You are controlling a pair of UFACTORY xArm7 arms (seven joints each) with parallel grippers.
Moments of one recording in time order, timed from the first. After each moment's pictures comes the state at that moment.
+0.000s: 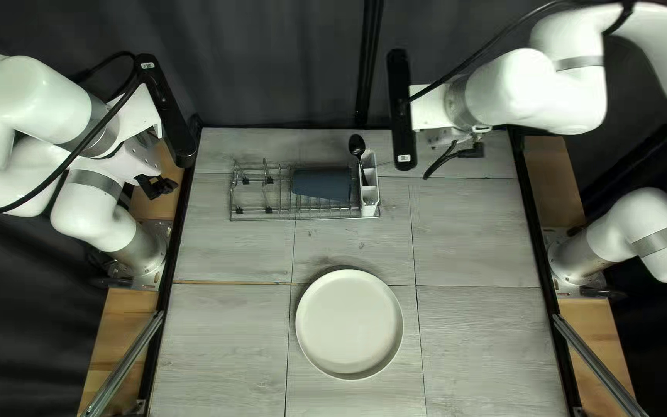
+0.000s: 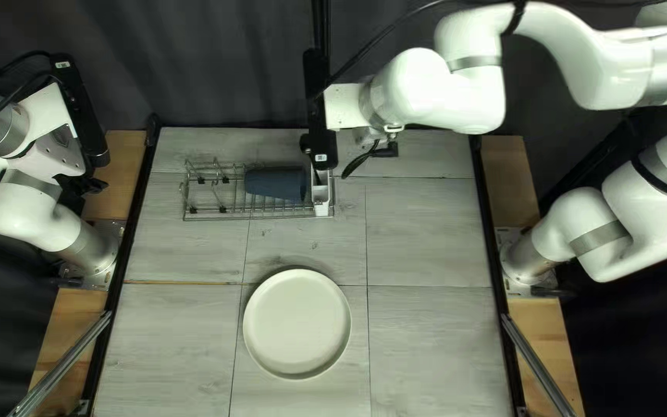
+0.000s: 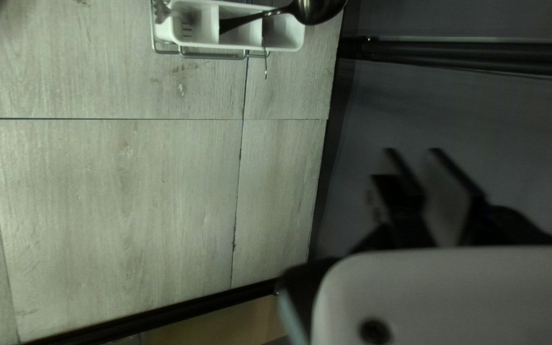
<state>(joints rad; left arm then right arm) -0.04 -1.10 -0.04 0.73 0.24 1.75 -0.53 0.37 -0.32 -0.37 1.10 -0.62 1.23 0.01</state>
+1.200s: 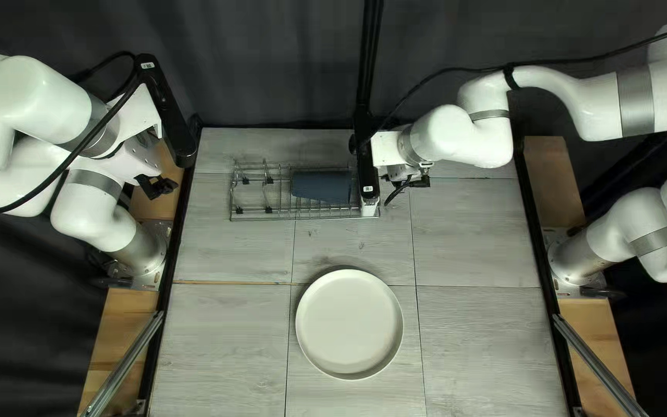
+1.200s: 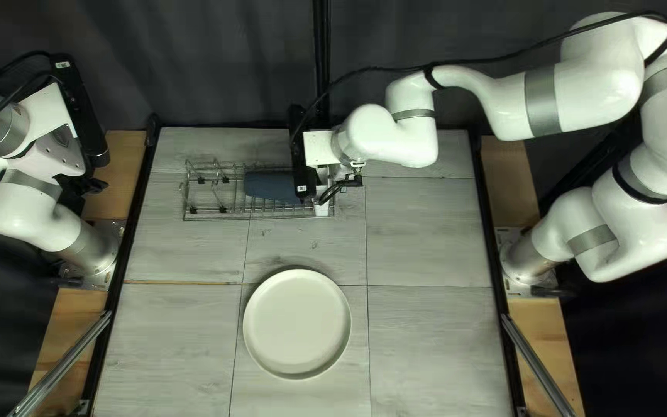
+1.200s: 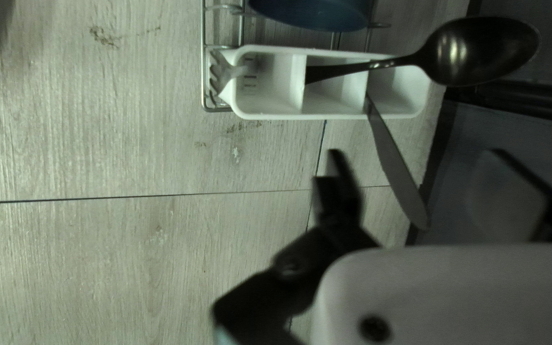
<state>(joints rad) -0.04 -1.10 -0.04 0.73 0.24 1.75 -0.53 0.30 -0.04 -0.51 0.94 -0.50 0.74 -0.05</state>
